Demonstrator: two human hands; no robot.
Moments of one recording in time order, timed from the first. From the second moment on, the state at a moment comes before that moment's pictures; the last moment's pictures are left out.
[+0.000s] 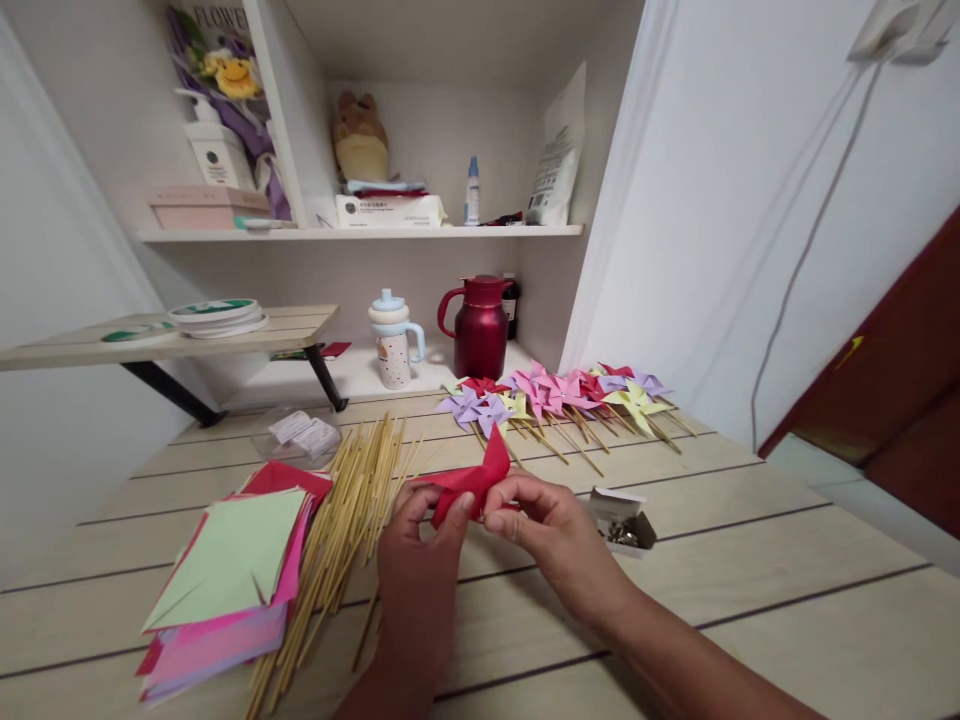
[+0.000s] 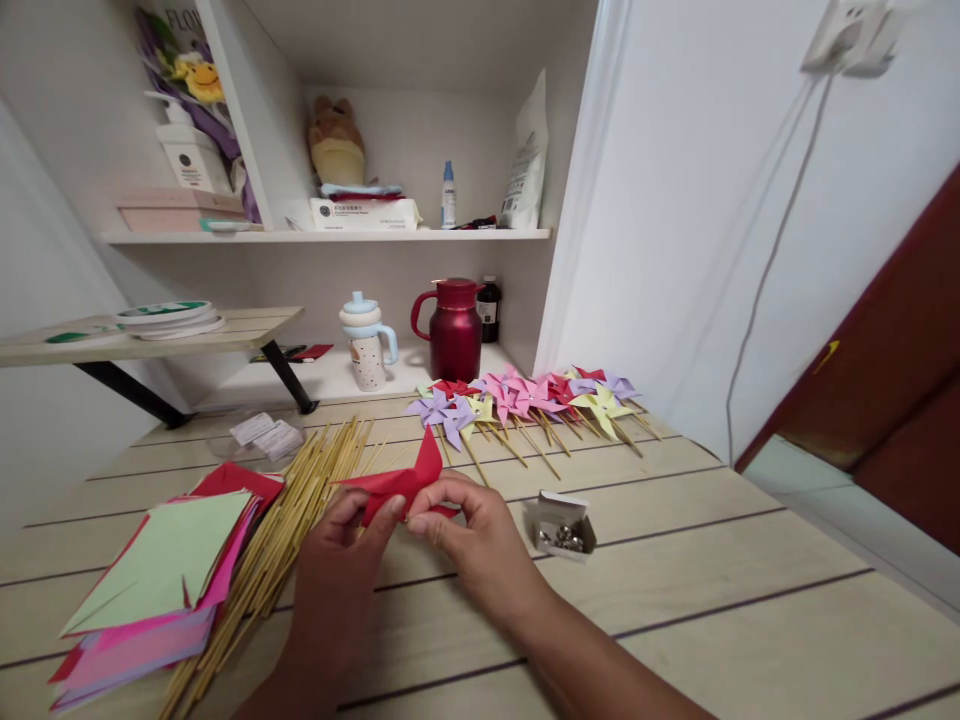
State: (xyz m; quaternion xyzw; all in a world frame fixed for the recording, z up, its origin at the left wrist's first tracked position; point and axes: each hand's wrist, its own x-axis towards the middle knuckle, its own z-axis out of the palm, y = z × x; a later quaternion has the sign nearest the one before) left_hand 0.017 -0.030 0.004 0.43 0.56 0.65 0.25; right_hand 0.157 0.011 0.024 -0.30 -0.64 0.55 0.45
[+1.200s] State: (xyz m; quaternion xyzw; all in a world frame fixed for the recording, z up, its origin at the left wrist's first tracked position) left_hand 0.022 -0.030 0.009 0.41 0.54 0.68 0.29; right_hand 0.155 0.011 0.020 -0.30 -0.60 0.55 0.50
